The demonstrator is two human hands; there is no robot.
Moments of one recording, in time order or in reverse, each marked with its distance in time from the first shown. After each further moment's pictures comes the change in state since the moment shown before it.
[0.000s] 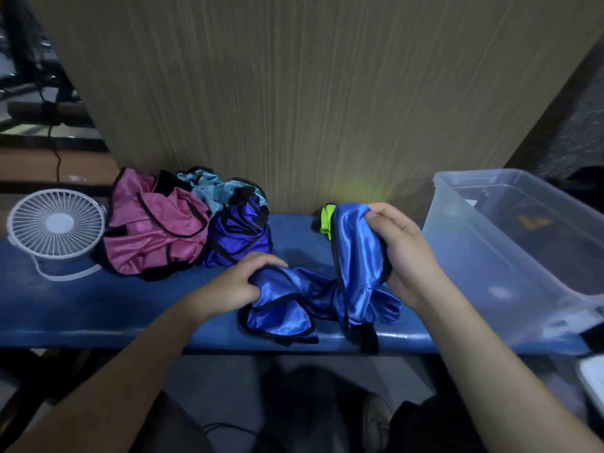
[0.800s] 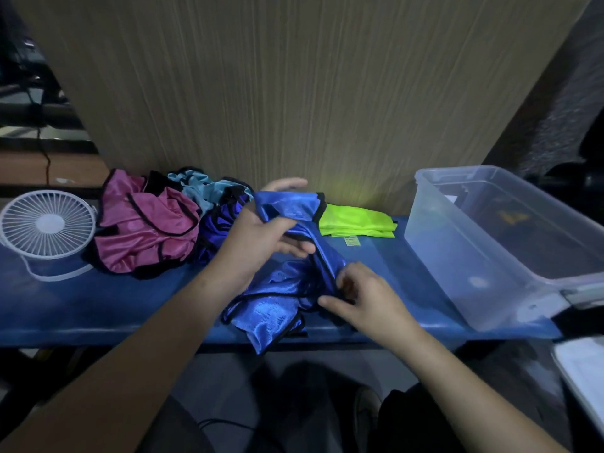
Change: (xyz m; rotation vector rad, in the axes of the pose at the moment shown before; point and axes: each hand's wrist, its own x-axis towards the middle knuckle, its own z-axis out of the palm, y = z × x) left_hand -0.005 0.132 0.009 -0.673 0.346 0.156; right_hand -0.049 0.061 -0.027 -1.109 -0.105 -0.174
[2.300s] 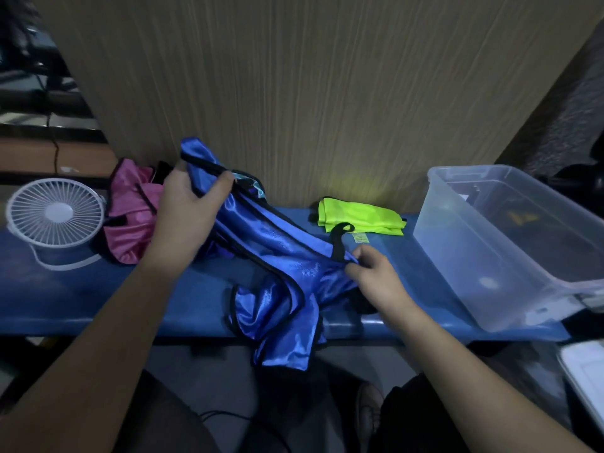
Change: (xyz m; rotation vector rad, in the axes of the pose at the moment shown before) left_hand 0.007 0.003 -0.091 0.365 0.425 0.281; right_hand 0.037 0.001 0.013 0.486 0.088 0.329
